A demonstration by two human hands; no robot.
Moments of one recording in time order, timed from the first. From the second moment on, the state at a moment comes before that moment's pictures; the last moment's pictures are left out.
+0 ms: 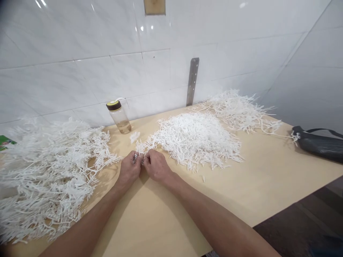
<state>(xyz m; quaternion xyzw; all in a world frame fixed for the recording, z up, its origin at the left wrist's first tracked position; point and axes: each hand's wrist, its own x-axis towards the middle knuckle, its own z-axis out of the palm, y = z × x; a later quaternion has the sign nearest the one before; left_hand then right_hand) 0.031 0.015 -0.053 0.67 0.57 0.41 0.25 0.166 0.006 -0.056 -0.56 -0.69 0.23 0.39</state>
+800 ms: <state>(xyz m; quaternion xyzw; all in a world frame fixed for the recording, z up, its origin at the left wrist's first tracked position) 0.024 0.016 -0.049 0.64 0.54 0.46 0.29 0.167 -0.001 -0.050 -0.56 -0.58 0.40 0.44</state>
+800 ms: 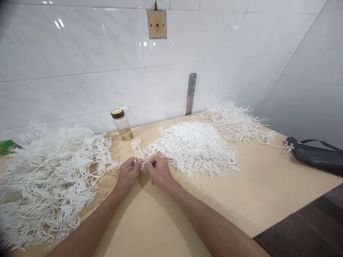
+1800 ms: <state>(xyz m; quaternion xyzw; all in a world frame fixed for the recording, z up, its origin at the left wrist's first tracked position) 0.029 0.014 -0.048 0.62 0.51 0.45 0.39 0.181 -0.005 -0.043 -0.56 -0.65 0.33 0.39</state>
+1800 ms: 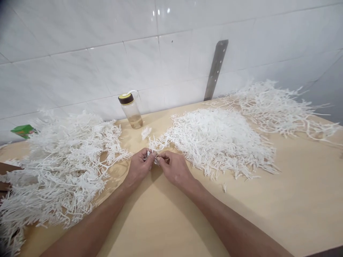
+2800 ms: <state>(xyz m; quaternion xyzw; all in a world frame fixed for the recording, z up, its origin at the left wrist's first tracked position) 0.030 0.011 -0.045 0.61 0.54 0.44 0.37 0.170 -0.001 -0.055 -0.56 -0.69 0.24 0.39</state>
